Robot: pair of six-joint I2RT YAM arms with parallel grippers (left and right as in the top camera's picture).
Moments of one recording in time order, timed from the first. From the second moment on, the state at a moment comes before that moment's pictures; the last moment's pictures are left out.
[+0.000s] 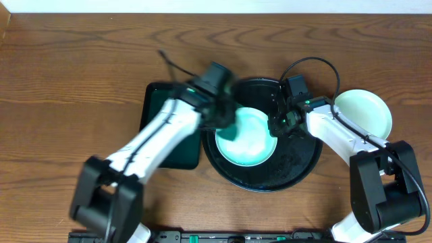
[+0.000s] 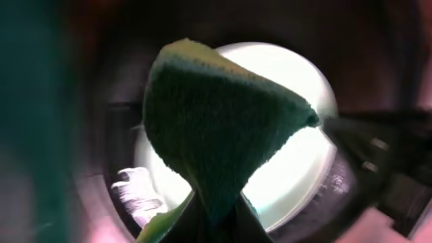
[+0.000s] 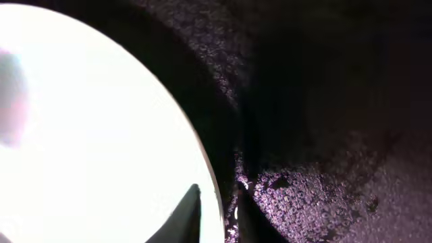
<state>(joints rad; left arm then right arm) -0.48 1.70 1.29 -0.82 0.24 -0.58 0.32 1.78 1.04 -0.58 -0.16 0.26</state>
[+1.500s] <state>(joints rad) -0.11 1.67 1.02 -0.86 0.08 -0.25 0.32 1.78 1.03 -0.68 -0.16 0.26</state>
